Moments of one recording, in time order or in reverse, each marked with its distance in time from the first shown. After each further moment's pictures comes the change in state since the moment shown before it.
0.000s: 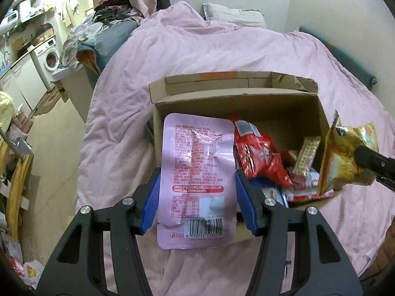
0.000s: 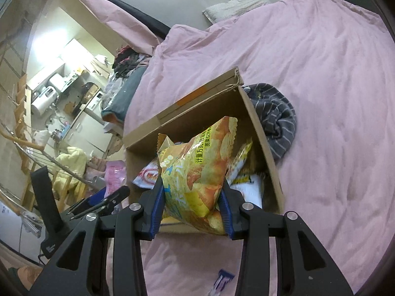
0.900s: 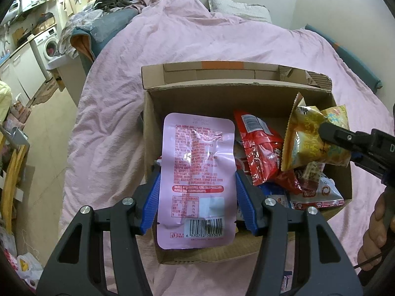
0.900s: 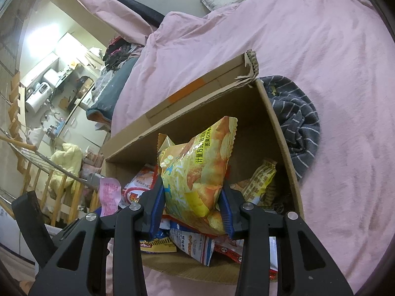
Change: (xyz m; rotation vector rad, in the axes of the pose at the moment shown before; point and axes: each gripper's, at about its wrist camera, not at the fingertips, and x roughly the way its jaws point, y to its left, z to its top) left arm 0.033 0.003 0.002 -0.041 0.047 -0.015; right arm 0.072 -0.001 0.024 0.007 0.067 0.006
